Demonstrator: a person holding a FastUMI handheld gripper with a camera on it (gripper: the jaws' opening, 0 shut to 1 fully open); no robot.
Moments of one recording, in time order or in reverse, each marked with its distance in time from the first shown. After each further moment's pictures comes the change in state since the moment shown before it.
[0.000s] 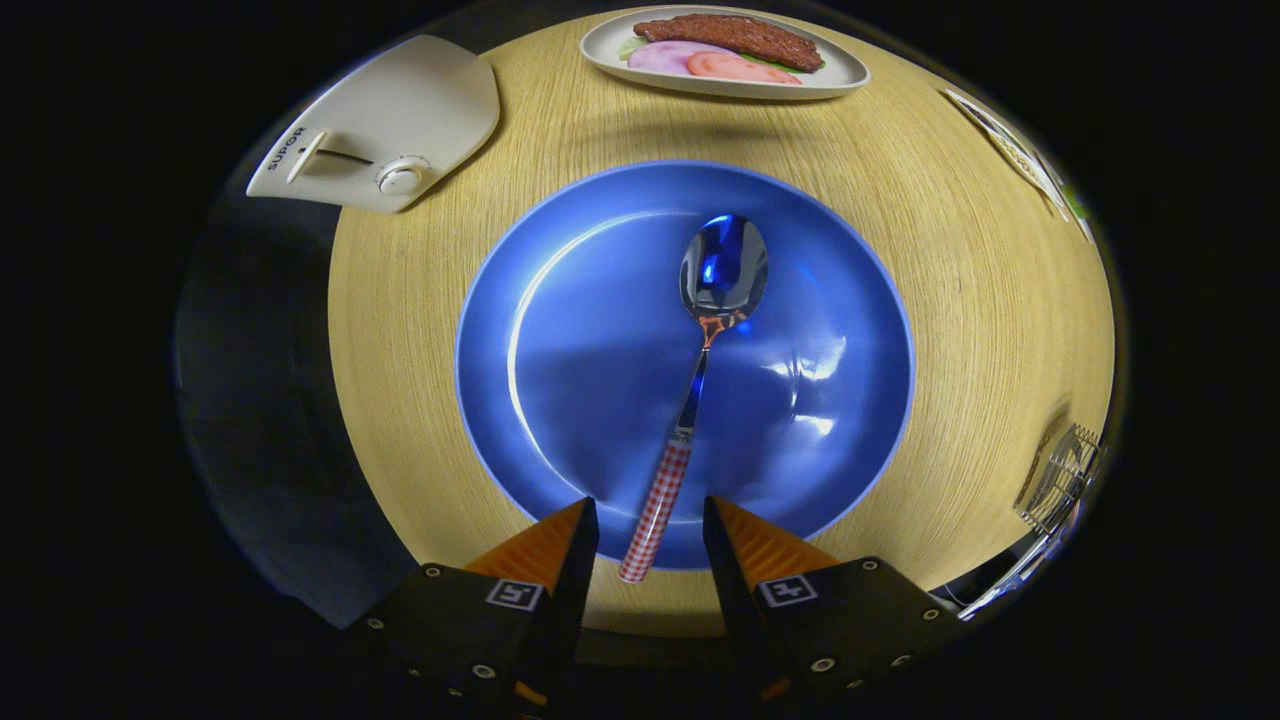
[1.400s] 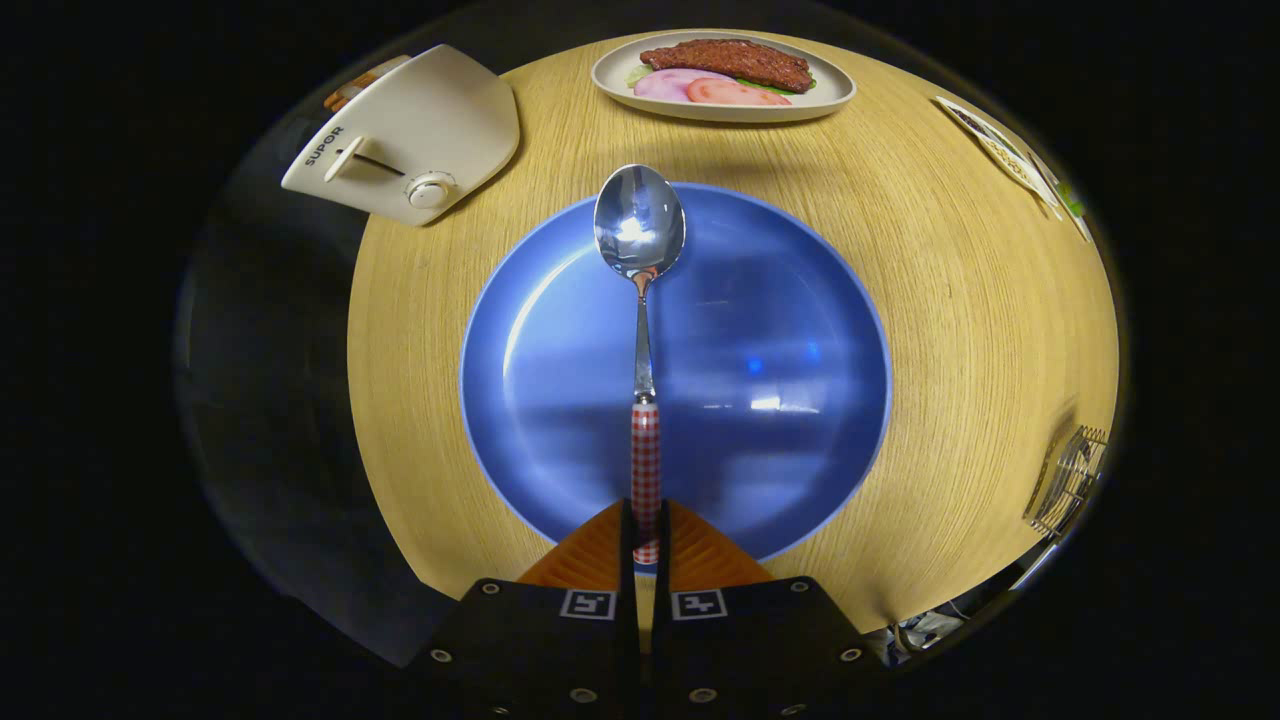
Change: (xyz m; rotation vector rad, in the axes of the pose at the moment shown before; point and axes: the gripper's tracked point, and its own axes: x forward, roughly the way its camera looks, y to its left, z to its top) arm -0.015 -0.014 -0.003 -0.061 -0.124 0.060
